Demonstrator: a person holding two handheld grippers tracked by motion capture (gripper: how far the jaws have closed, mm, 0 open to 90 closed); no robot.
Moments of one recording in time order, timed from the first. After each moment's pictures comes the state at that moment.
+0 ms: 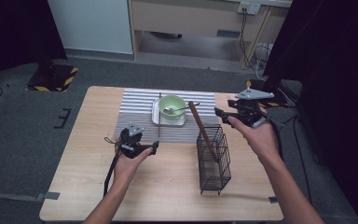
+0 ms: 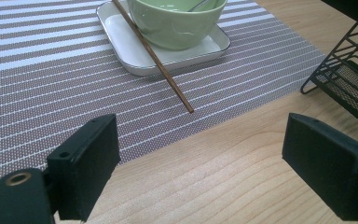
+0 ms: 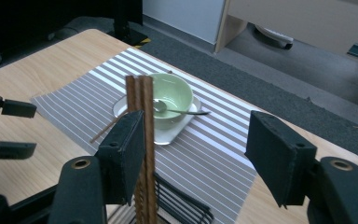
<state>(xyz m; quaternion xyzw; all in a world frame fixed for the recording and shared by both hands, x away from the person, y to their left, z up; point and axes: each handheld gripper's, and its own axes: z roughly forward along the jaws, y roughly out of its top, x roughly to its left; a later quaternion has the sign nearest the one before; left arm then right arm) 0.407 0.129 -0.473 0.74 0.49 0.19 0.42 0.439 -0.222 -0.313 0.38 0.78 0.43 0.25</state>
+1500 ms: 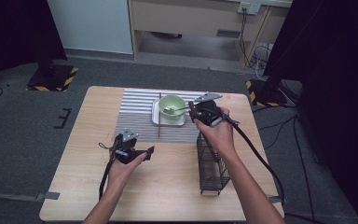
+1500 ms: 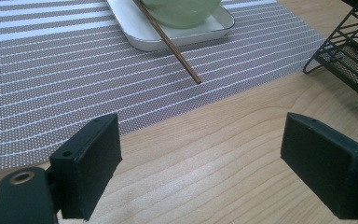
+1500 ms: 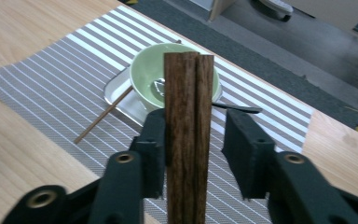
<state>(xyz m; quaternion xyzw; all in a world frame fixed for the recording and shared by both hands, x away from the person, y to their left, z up) 0.394 0.147 -0.487 0.74 0.50 0.17 0.42 0.478 -0.132 -0.374 0.39 0.81 0.35 0.26</state>
